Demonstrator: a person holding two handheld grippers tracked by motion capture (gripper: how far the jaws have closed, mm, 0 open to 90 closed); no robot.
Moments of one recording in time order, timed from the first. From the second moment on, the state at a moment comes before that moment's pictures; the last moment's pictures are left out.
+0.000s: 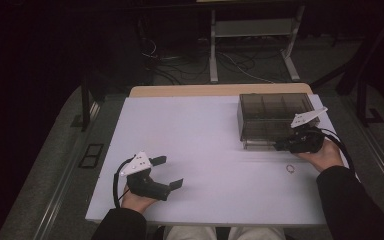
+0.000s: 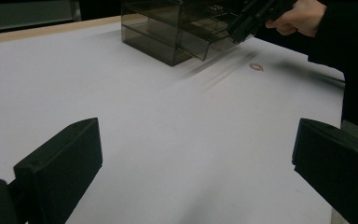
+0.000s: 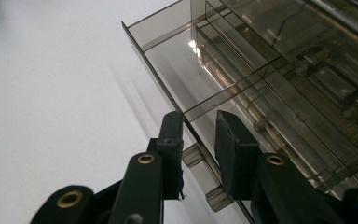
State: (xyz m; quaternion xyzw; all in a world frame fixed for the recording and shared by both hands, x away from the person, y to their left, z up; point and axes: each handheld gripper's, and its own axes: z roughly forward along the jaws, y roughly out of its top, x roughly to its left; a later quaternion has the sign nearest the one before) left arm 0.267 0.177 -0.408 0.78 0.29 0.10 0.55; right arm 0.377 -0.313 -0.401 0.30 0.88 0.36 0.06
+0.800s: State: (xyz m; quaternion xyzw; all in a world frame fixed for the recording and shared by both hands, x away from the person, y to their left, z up) left arm 0.267 0.177 -0.408 0.78 0.29 0.10 0.55; right arm 0.365 -0.312 -0.400 0.29 0.88 0.36 0.05
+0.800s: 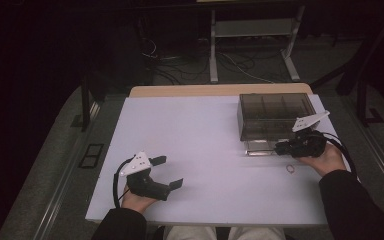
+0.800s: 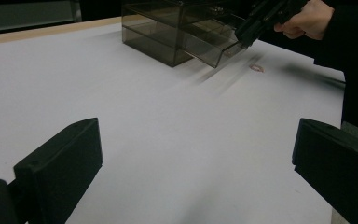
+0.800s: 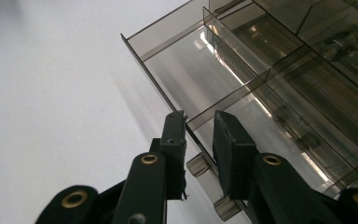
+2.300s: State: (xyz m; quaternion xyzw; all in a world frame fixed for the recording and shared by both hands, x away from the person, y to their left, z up) left arm 0.267 0.177 -0.408 0.78 0.29 0.10 0.55; right arm 0.342 -0.315 -0.364 0.33 0.86 0.39 0.05
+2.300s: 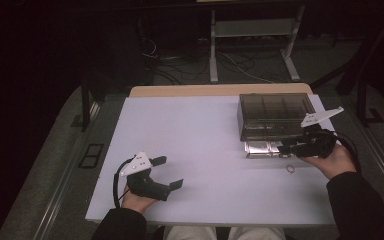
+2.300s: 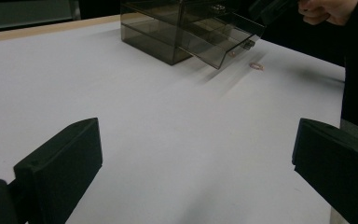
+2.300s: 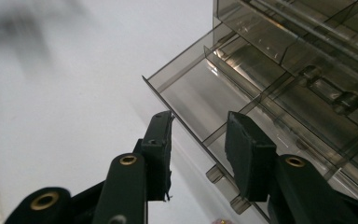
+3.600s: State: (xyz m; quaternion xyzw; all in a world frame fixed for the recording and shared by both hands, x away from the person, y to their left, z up) left arm 0.266 0.177 -0.408 0.78 0.29 0.10 0.55; right arm 0.301 -0.328 -0.372 0.36 0.84 0.40 0.06
